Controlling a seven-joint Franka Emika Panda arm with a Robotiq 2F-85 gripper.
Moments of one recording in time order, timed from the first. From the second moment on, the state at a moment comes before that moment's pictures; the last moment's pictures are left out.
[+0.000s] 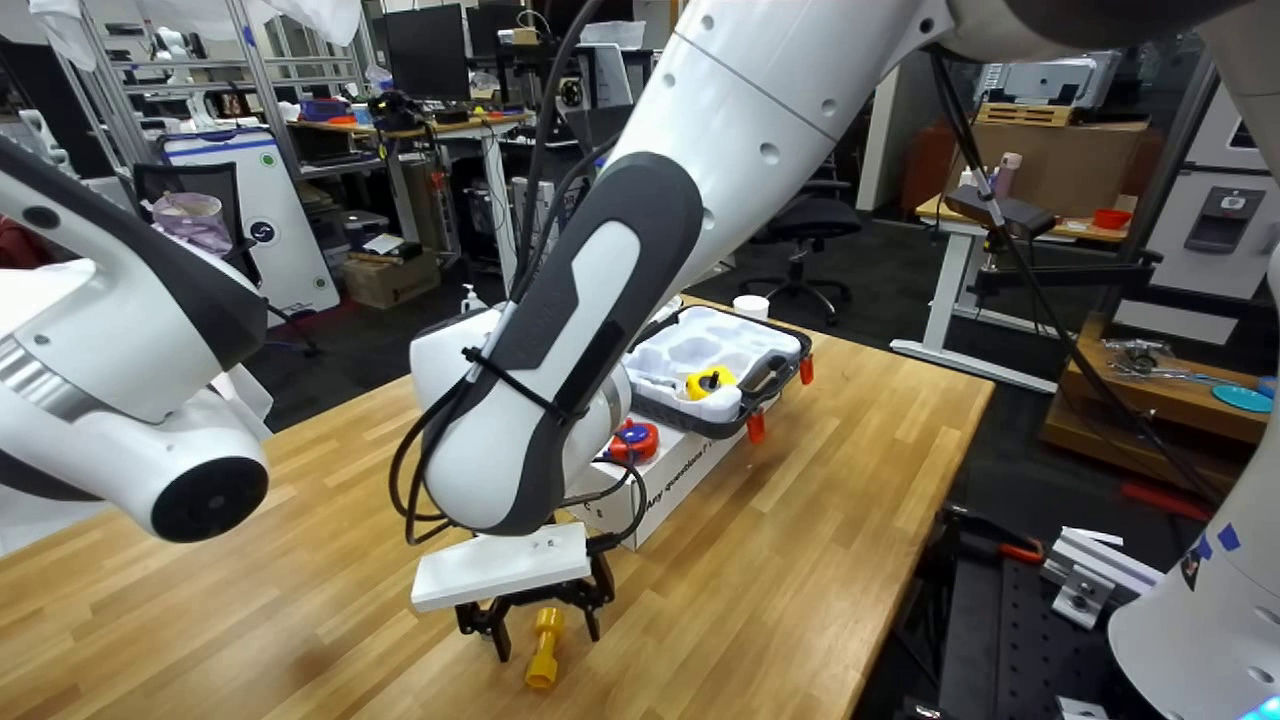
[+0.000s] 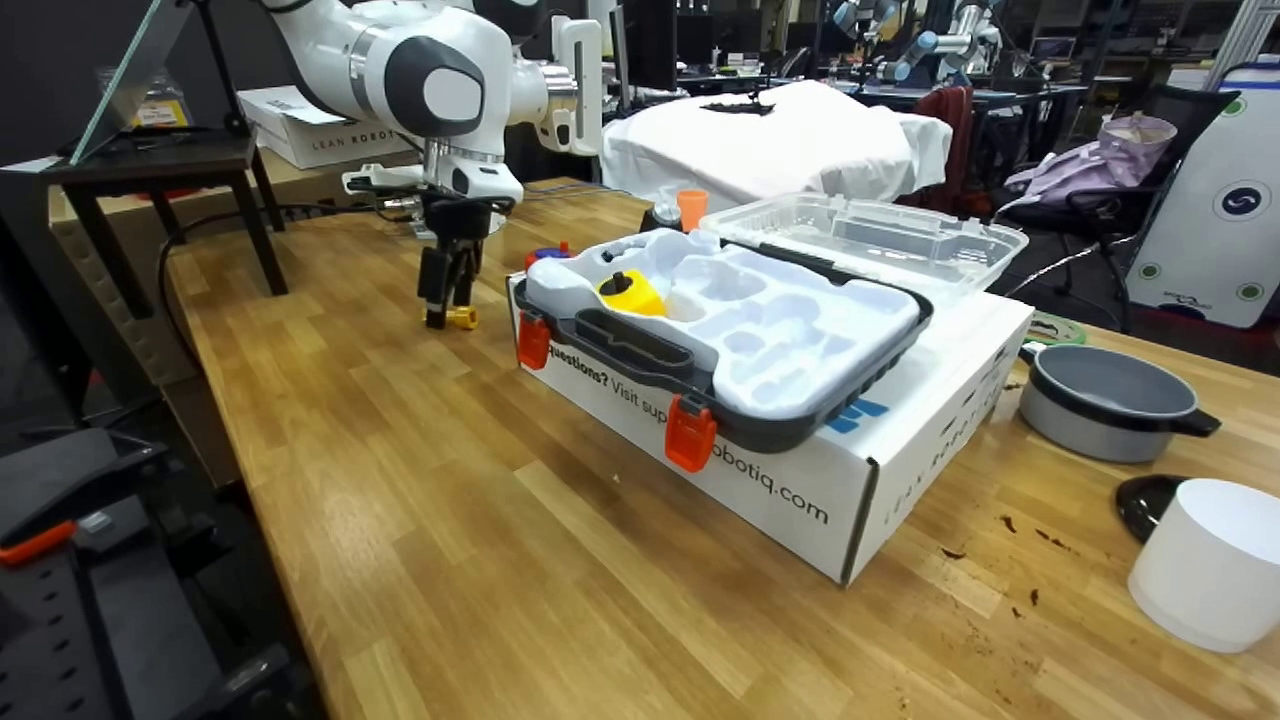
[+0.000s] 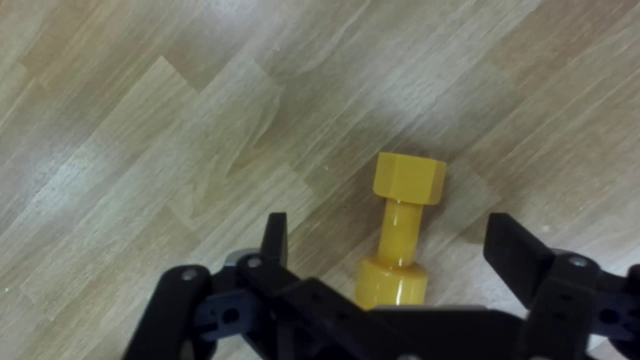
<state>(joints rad) 0.30 0.73 0.09 -1.86 0.17 2.40 1.10</state>
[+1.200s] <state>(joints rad) 0.27 0.74 0.08 -1.84 0.21 2.40 1.09</state>
